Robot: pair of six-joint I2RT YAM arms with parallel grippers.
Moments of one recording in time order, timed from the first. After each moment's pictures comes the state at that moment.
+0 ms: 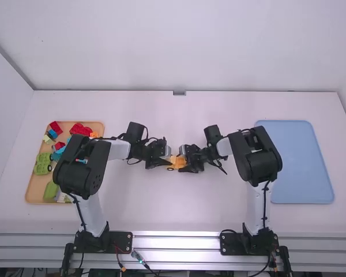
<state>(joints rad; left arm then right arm) -0.21 1.93 0.89 -0.09 0.92 1.14 0.31 2.18 1.00 -0.13 -1.02 -1.29</state>
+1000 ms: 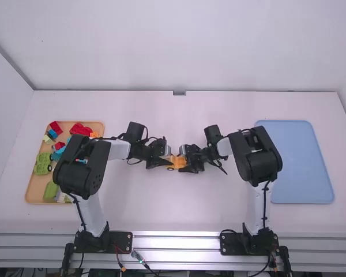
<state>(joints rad) -0.21 1.93 0.89 -0.09 0.97 1.13 0.31 2.18 1.00 -0.13 -1.01 -1.29</state>
